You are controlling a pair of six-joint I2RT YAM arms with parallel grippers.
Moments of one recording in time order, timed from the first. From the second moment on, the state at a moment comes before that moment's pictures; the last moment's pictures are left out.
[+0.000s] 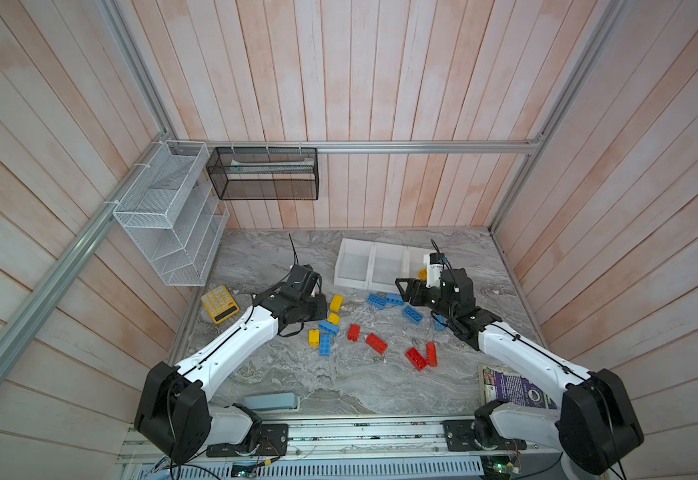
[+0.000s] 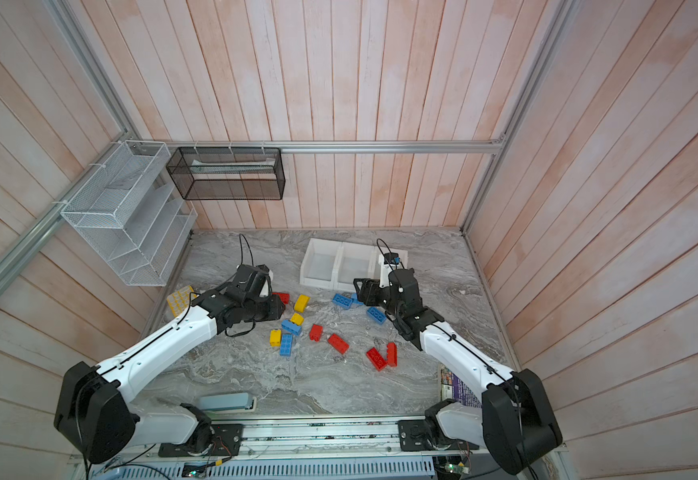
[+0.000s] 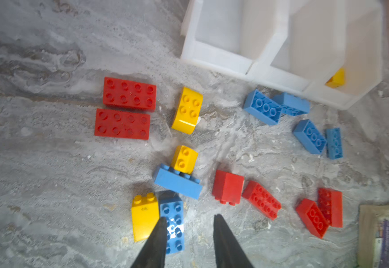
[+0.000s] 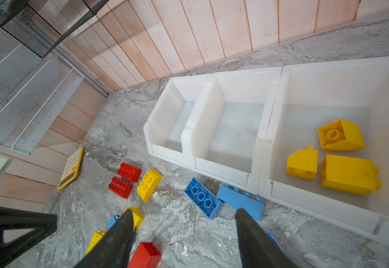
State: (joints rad) left arm -0.52 1.37 1.07 -0.62 0.07 -0.52; right arm 0.45 1.22 0.73 0.08 -0.14 0.50
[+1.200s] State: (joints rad) left arm -0.59 1.36 0.89 -0.71 -0.07 -0.57; right arm 0.47 1.09 0.76 -0.02 -0.17 0.49
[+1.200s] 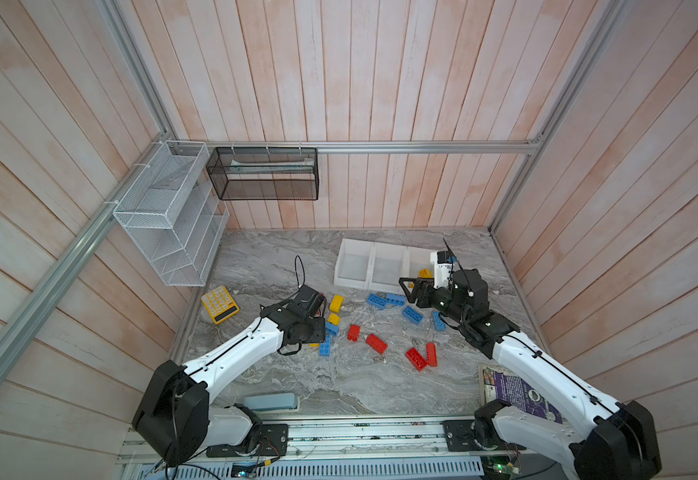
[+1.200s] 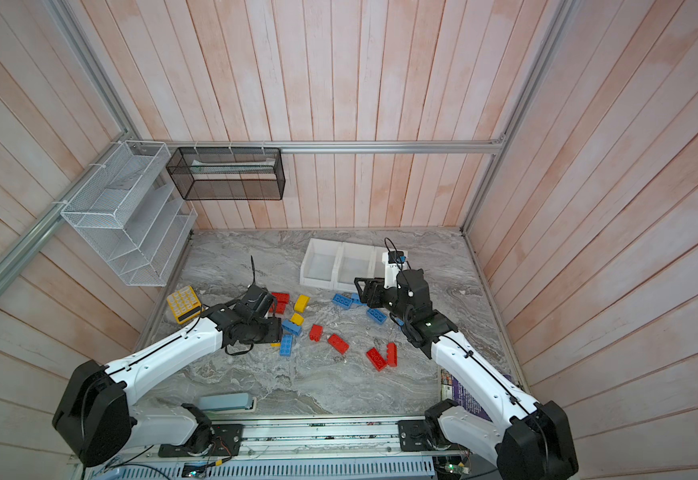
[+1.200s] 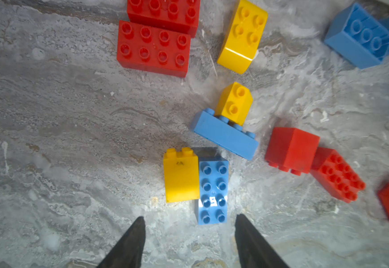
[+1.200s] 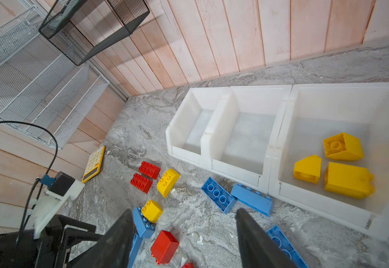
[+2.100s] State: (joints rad) left arm -0.57 1.54 0.89 -0.64 -0.09 -0.54; right arm 0.47 1.13 0.76 -0.02 -0.17 0.46
